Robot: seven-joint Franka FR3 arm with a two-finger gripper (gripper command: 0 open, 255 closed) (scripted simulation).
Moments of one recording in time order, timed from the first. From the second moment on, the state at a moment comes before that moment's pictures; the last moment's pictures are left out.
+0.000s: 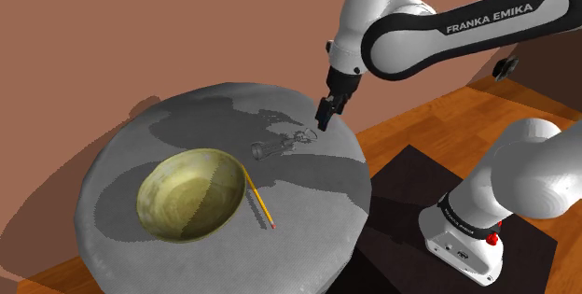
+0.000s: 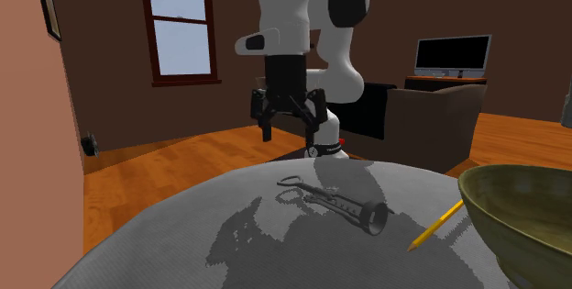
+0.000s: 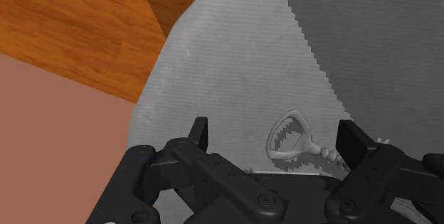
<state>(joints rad) 0.17 -0.42 0.22 -2.53 0.16 2.16 0.06</state>
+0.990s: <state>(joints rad) 0.19 -0.28 0.26 -2.55 0.17 2.35 0.06</state>
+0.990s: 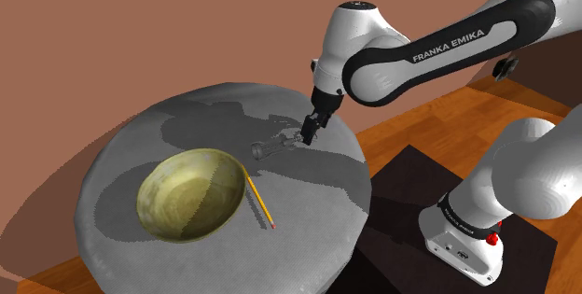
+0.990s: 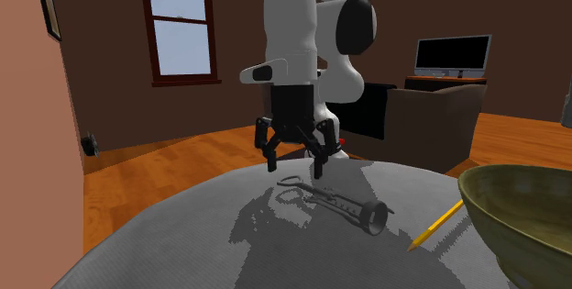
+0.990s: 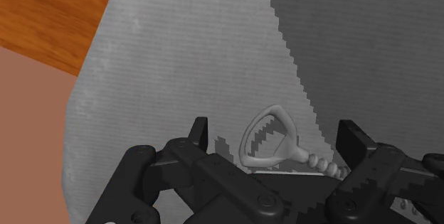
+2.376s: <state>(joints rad) 0.19 -0.34 0.24 -2.49 0.17 2.23 0.06</state>
